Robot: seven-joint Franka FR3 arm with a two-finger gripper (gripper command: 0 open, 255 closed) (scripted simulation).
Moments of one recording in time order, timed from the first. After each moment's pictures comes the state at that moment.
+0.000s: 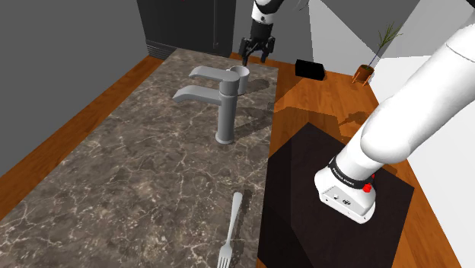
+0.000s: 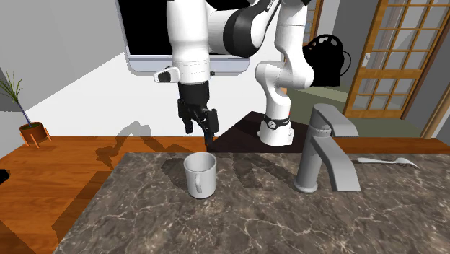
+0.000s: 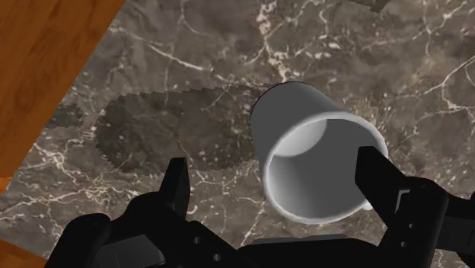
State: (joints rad) arm 0.02 -0.08 -0.14 -2.20 0.04 2.14 0.12
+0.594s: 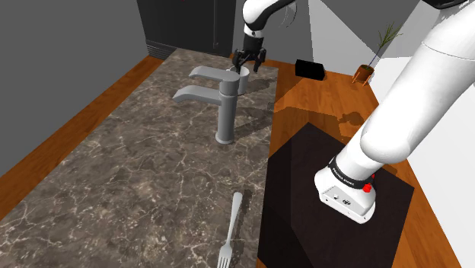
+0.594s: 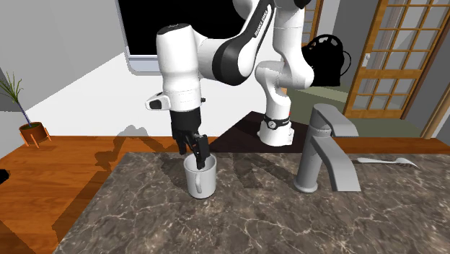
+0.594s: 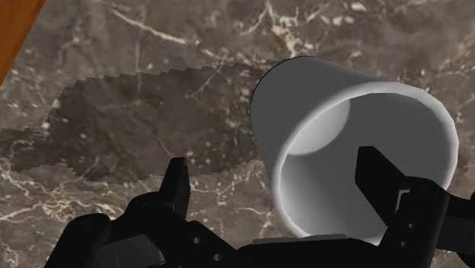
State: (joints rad) arm 0.02 0.09 -0.15 -2.15 0.10 2.25 0.10
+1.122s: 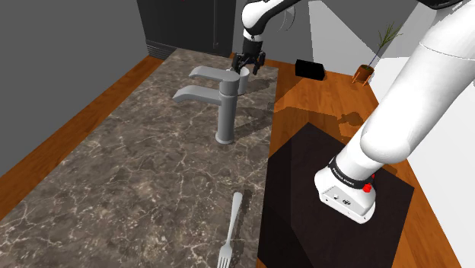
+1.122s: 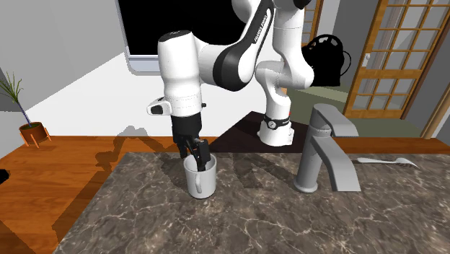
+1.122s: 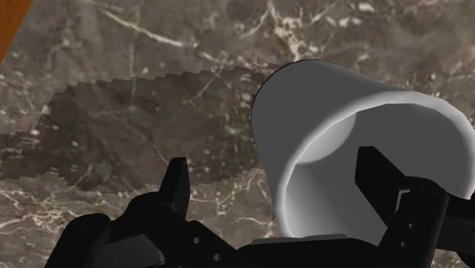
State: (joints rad) arm 0.02 0.11 -0.14 -2.17 0.10 2.29 0.09
